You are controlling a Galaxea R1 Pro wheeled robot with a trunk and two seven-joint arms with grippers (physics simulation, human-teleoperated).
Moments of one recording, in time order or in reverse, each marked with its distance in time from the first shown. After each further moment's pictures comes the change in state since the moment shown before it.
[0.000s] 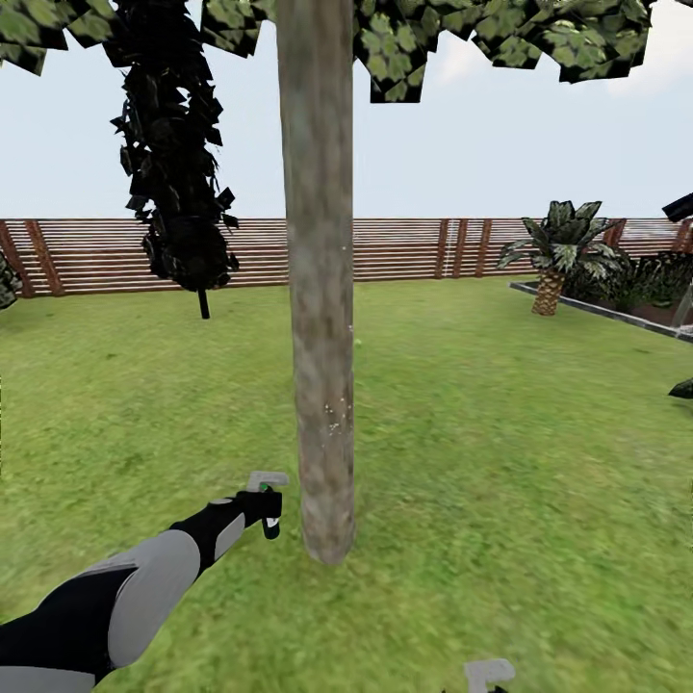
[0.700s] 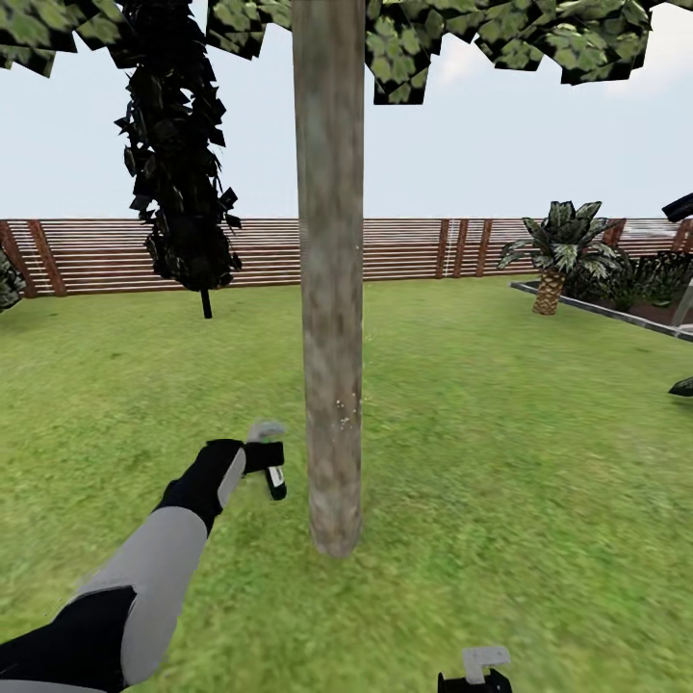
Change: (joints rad) left arm 0.035 -0.055 0.014 -0.542 0.112 0.550 0.008; right arm -0.001 0.000 0.003 -0.042 0.003 -0.014 0.002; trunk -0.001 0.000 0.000
